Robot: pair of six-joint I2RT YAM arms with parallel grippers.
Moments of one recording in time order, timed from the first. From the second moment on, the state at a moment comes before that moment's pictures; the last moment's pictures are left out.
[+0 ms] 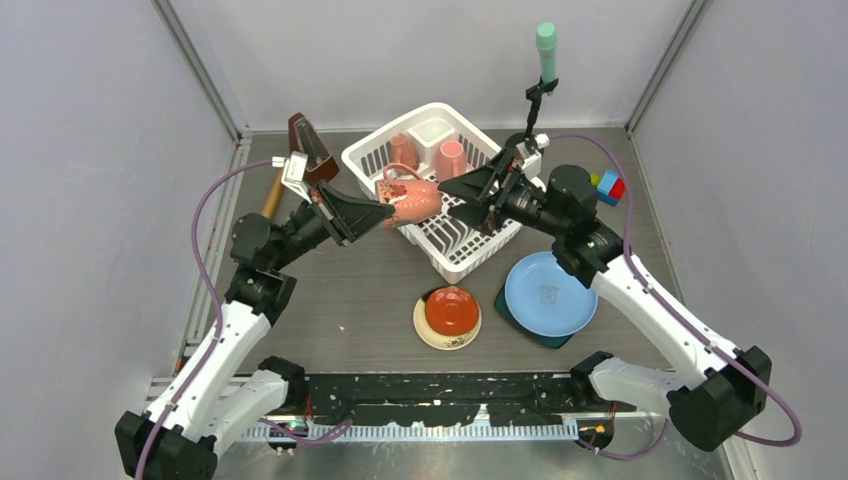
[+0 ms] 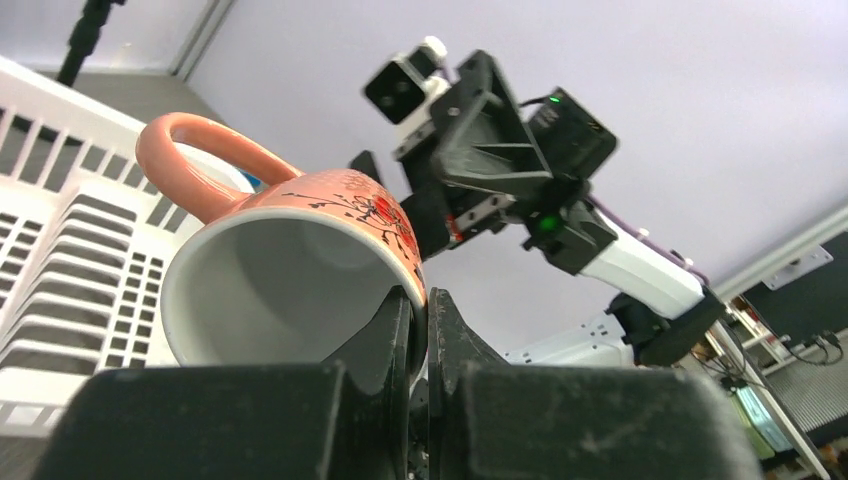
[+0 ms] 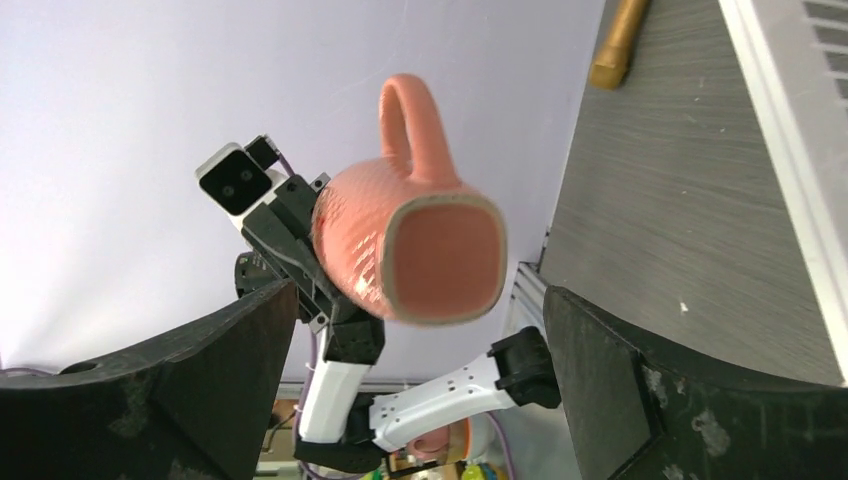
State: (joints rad) left arm -0.36 0.85 0.76 0.40 0.64 -0.94; right arm 0.53 1.08 1.01 0.01 -0.47 1.27
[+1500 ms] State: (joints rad) left arm -0.42 0.88 0.95 -0.12 0.36 -0.73; right arm 0.47 1.28 1.38 -0.41 -0.23 0.92
